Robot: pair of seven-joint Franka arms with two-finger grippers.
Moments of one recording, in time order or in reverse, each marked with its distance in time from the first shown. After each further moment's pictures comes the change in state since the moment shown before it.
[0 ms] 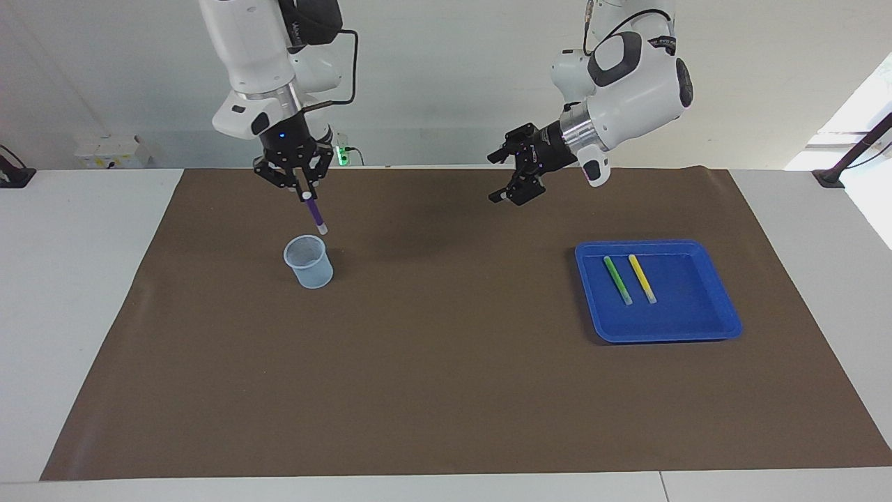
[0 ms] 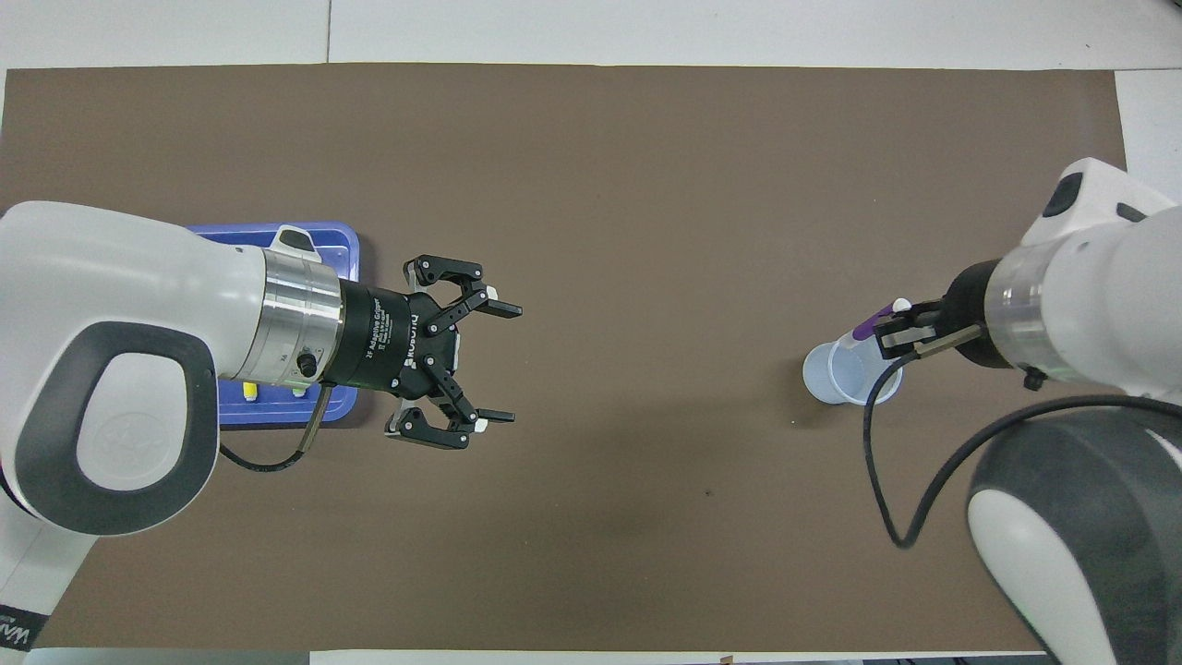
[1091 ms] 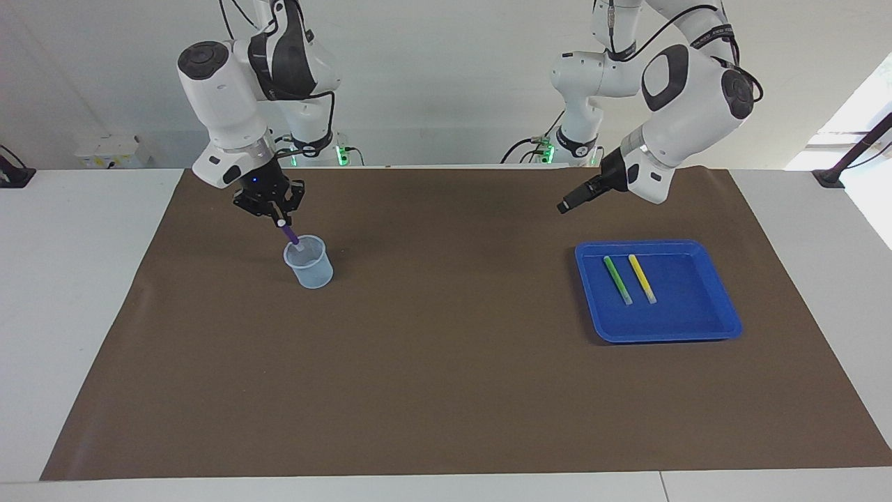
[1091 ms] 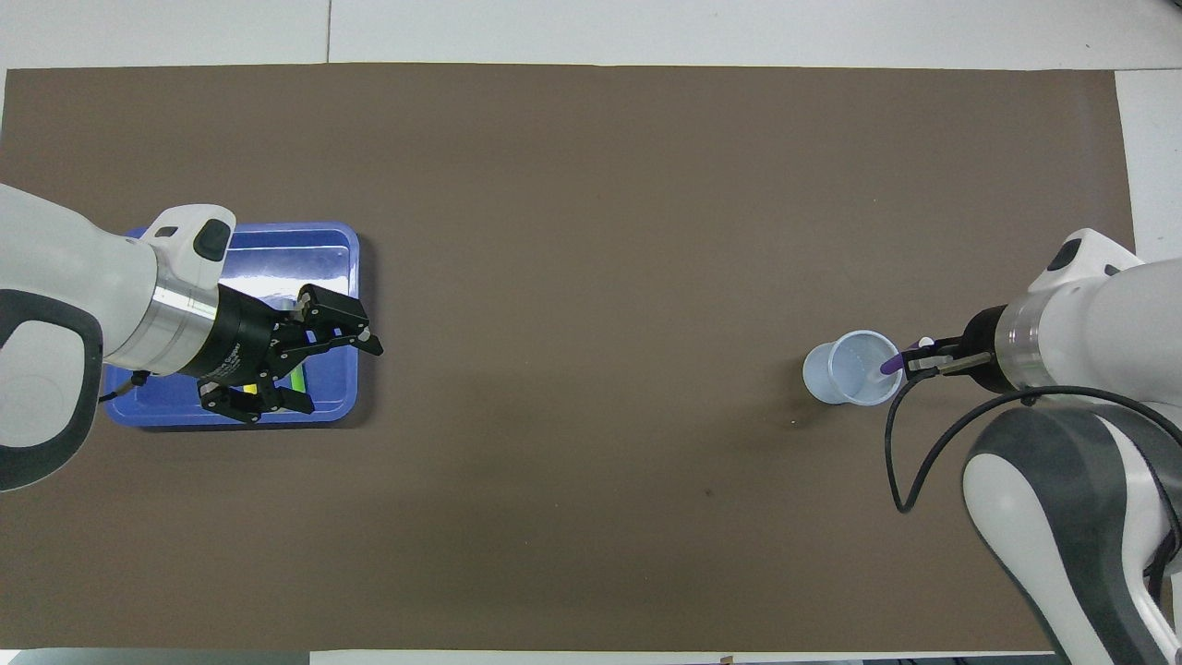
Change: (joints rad) left arm 0.237 0.019 0.018 -0.037 0.593 -0.174 1.258; right arm -0.076 -0.042 0.000 -0.269 0.010 0.154 0.010
